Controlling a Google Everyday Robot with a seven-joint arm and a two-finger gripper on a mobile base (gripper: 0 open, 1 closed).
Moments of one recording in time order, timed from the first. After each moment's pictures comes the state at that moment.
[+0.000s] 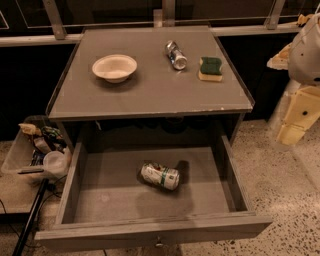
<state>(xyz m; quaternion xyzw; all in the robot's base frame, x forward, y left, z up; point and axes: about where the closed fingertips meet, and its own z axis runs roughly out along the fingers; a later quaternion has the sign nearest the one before) 0.438 -0.217 0.976 -0.60 0.78 -0.03 0.16</state>
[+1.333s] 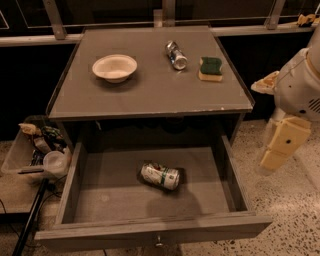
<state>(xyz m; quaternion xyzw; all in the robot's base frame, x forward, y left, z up) 0.420 -0.190 0.939 -0.61 0.77 0.02 0.19</state>
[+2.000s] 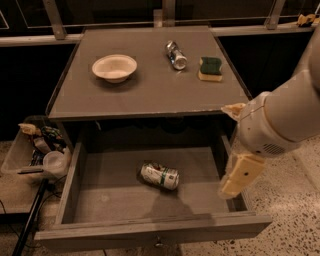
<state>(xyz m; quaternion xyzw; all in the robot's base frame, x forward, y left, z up) 0.411 -0.141 0.883 -0.62 0.75 0.02 0.24</state>
